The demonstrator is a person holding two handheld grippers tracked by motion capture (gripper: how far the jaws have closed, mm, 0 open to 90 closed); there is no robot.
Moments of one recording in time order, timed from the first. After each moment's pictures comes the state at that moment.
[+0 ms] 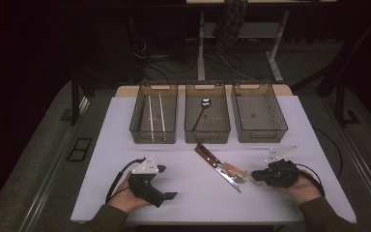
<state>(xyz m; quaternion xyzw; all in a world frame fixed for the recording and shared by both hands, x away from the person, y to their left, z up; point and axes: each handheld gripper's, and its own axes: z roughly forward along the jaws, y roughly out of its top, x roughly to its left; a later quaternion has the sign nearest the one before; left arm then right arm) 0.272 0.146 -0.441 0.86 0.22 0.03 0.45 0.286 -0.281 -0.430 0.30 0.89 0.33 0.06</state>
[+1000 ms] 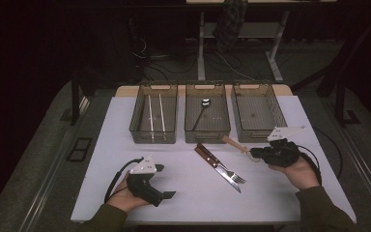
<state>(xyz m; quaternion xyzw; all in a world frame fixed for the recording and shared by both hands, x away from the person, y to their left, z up) 0.273 0.151 -0.443 0.86 0.22 0.04 0.45 0.320 -0.279 -0.392 0.33 0.85 0.38 0.11</state>
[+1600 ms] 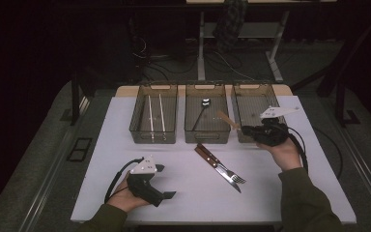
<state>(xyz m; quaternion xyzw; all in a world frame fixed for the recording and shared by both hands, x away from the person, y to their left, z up) 0.273 0.150 -0.443 0.86 0.22 0.04 0.45 0.365 -0.253 -0.369 0.38 0.81 0.43 0.15</state>
